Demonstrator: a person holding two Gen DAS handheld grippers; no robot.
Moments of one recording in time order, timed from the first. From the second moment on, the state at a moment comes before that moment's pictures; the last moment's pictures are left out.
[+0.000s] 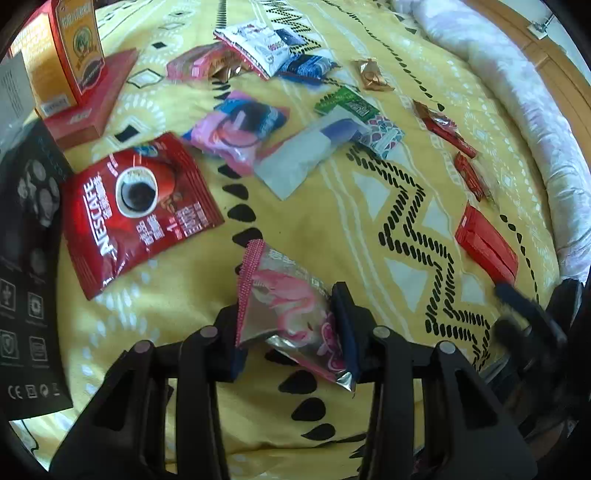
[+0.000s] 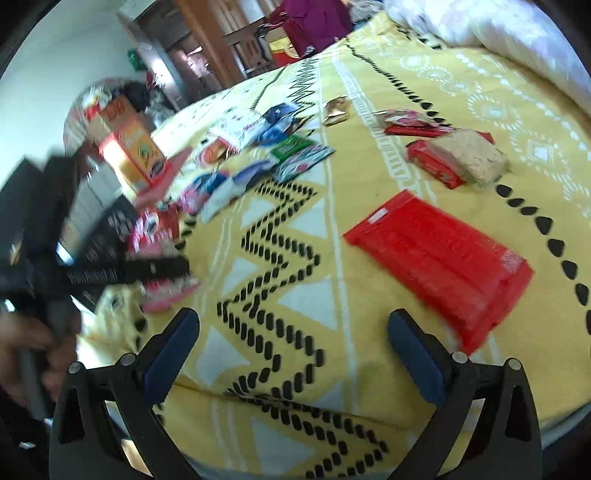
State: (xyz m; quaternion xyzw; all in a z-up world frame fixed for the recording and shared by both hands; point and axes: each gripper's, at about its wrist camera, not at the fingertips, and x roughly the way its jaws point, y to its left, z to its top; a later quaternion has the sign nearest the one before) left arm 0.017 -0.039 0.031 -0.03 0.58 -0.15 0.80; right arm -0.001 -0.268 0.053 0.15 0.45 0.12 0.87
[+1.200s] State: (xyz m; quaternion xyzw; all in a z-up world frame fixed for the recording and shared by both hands) left arm 0.006 -0.027 0.035 -0.05 0.57 -0.17 0.80; right arm 0.106 -0.398 0.080 0.13 0.47 0.04 0.87
